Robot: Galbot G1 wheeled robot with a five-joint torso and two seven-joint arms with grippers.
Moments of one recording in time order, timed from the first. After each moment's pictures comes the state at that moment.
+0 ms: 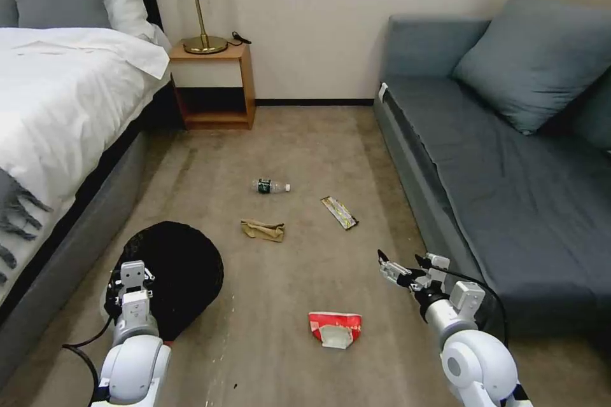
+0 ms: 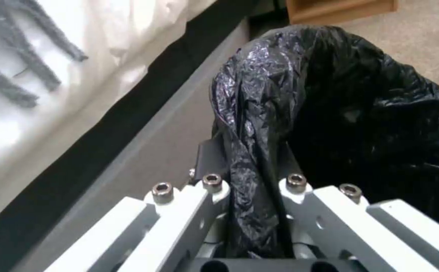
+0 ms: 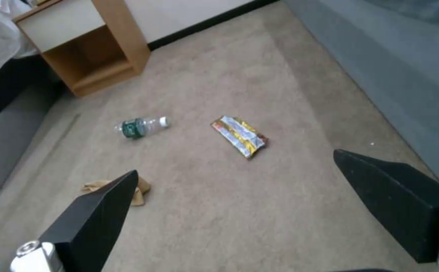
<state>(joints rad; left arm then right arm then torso) 1.41 -1.36 -0.67 -1.86 0.04 0.23 -0.39 -1.45 1.31 0.49 2.04 0.52 -0.38 0.12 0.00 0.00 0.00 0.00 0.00</state>
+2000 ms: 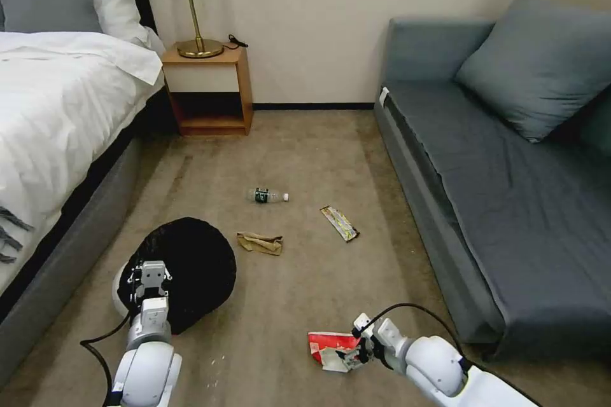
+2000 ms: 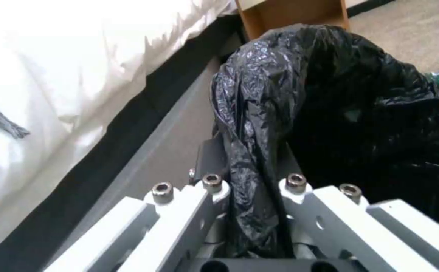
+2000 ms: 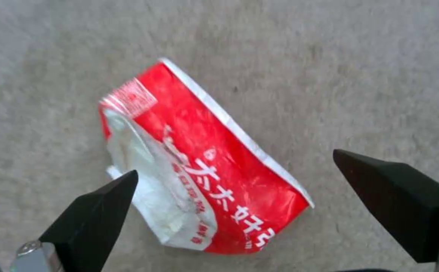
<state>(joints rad) 1.44 -1.39 -0.64 -1.85 0.20 0.11 -0.31 -1.11 0.96 -0.16 1.61 0.18 -0.52 -0.19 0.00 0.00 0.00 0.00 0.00</state>
